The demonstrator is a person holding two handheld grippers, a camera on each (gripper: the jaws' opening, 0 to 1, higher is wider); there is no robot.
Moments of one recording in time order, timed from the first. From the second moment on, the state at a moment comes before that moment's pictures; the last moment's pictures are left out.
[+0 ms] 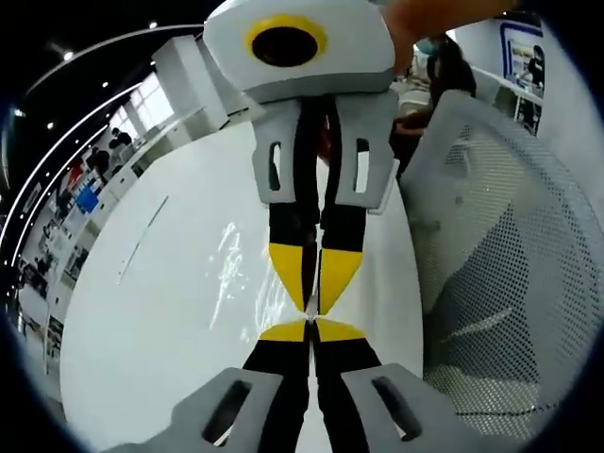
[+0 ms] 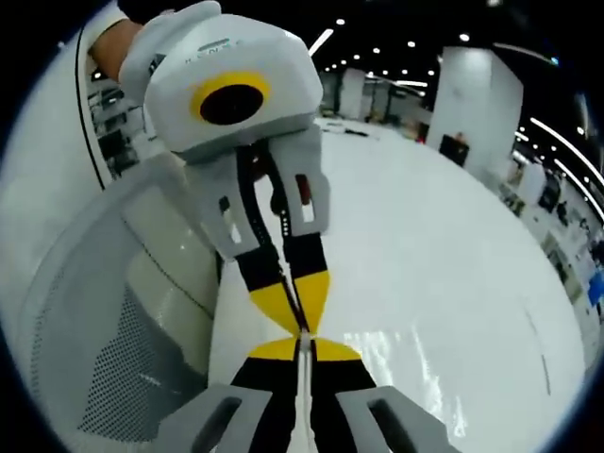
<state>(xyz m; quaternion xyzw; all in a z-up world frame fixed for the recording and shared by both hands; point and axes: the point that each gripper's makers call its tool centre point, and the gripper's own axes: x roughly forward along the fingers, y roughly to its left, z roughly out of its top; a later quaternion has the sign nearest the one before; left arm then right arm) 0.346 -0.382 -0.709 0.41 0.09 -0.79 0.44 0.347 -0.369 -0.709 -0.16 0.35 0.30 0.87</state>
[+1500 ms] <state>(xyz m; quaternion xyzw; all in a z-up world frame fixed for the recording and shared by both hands) 0.344 -0.395 -0.721 0.38 0.13 -0.80 0.44 0.338 -0.389 -0.717 -0.15 0.36 0.30 0.87</state>
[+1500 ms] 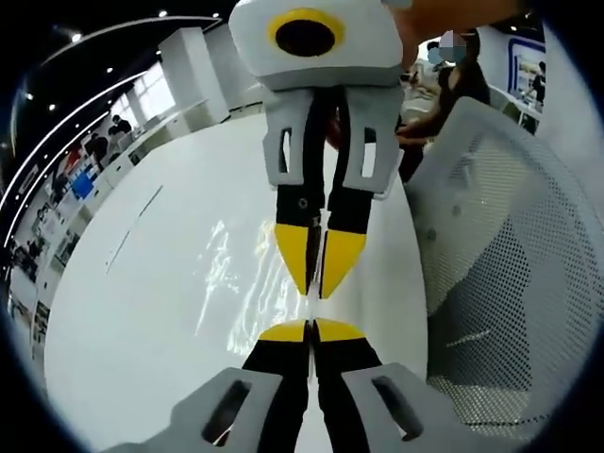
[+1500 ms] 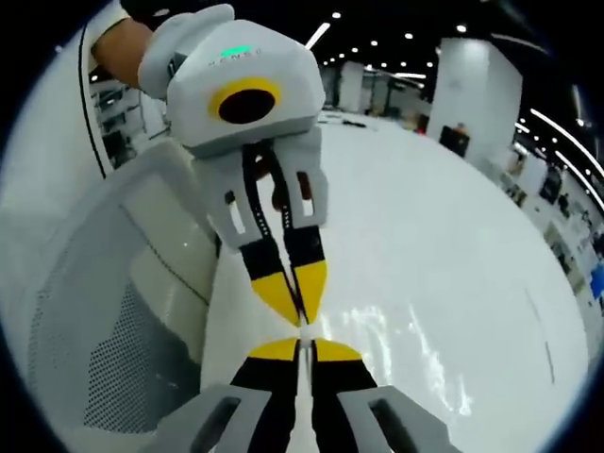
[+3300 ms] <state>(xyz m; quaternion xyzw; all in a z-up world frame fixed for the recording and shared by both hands) 0.343 -0.405 -0.719 0.40 0.09 -0.80 0.43 0.265 -0.454 -0.738 -0.14 0.44 0.25 0.85</state>
